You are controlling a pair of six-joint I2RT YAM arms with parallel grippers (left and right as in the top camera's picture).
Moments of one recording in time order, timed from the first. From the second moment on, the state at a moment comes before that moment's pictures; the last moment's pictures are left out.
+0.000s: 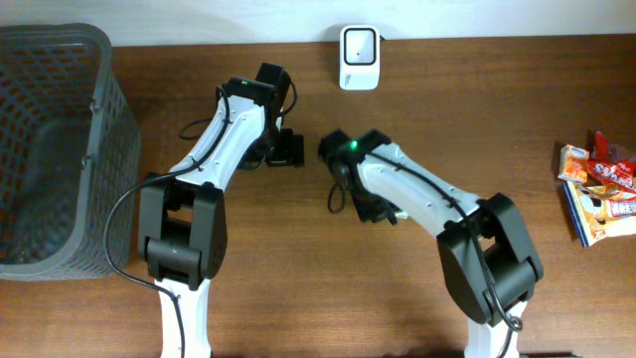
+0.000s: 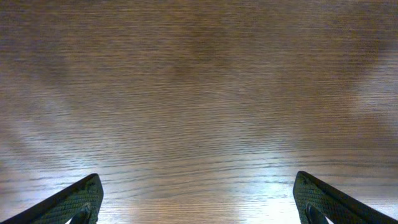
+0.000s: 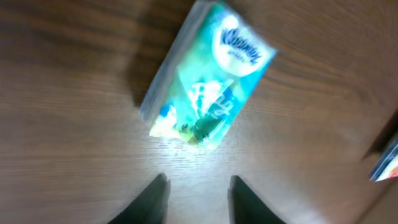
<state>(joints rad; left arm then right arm) -0.31 2.20 1.84 -1.16 0.03 -0.31 0.57 2.02 1.53 -1.28 0.37 0.35</state>
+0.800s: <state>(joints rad) -0.53 2.27 1.84 -0.93 0.64 0.03 -0.27 2.02 1.94 -1.43 -0.16 0.21</state>
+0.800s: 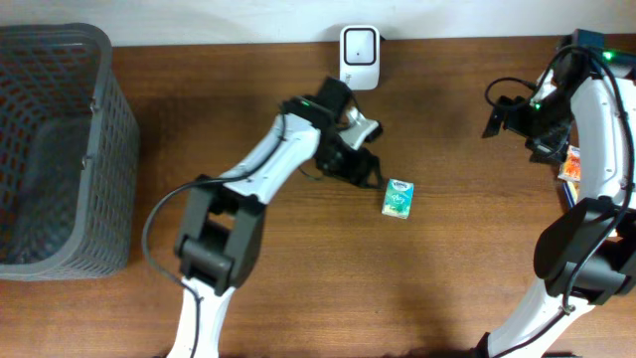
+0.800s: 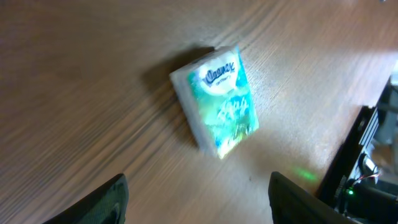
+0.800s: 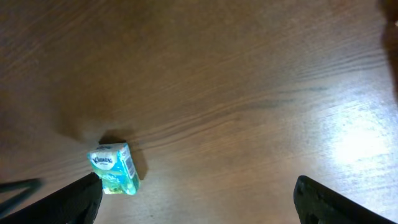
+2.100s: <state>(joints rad) -0.74 2.36 1.95 -0.90 0.32 -0.18 -0.27 2.02 1.70 -1.22 -0.14 0.20</state>
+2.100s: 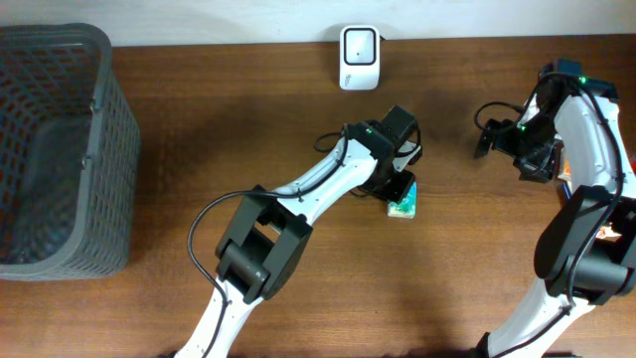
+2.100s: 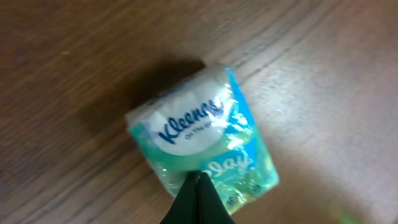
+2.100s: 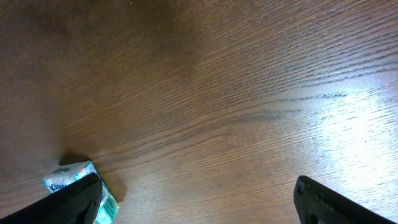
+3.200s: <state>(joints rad) -0.74 2.40 1.96 -0.89 0.00 -0.34 -0.27 2.02 1.70 -1.22 -0.13 0.20</state>
